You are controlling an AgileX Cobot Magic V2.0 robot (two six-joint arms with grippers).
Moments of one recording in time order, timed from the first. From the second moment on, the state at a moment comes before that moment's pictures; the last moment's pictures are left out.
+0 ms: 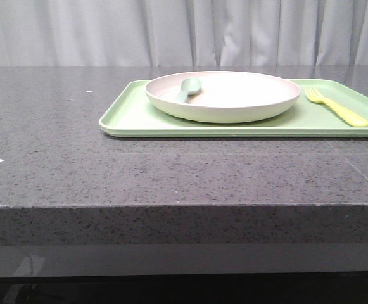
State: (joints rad) left arm -0.08 0.00 0.00 -0.05 0.04 0.00; right arm 0.14 0.47 -0.84 0.08 1.13 0.02
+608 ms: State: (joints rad) left arm -0.08 0.00 0.00 -0.05 0.04 0.00; right arm 0.10 0.33 -0.64 0.04 0.89 0.01
